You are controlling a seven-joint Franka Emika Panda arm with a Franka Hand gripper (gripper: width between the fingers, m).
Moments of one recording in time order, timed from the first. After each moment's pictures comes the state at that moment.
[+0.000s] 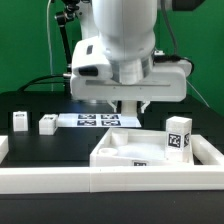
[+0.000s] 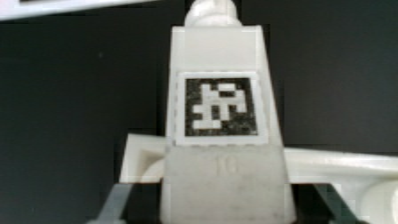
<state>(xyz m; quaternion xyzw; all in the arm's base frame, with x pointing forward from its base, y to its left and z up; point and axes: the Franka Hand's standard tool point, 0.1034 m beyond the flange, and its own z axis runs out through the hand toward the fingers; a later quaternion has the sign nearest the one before) 0.494 0.021 0.072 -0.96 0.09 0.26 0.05</state>
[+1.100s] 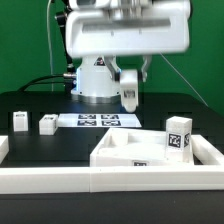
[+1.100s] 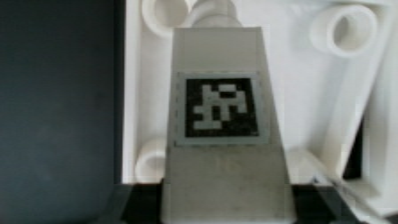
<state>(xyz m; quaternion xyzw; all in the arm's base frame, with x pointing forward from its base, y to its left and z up) 0.546 0.011 0.147 -1.00 0.08 -0.01 0.04</state>
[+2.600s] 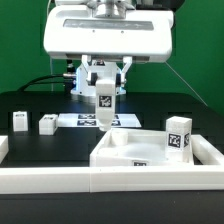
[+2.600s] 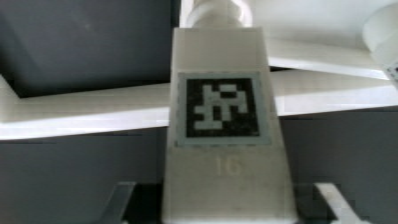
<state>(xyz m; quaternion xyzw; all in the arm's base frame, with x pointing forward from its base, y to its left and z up) 0.583 -0.028 0.134 -0.97 0.06 -0.23 -0.03</state>
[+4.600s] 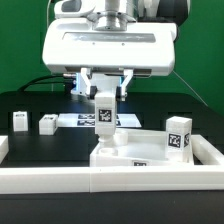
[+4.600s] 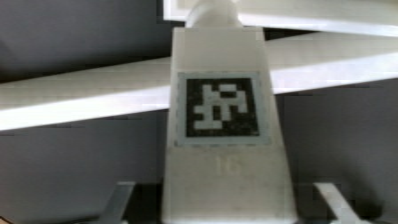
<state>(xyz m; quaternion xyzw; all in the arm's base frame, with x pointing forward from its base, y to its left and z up) 0.606 -0.030 0.121 -0.96 0.09 -0.26 -0.03</state>
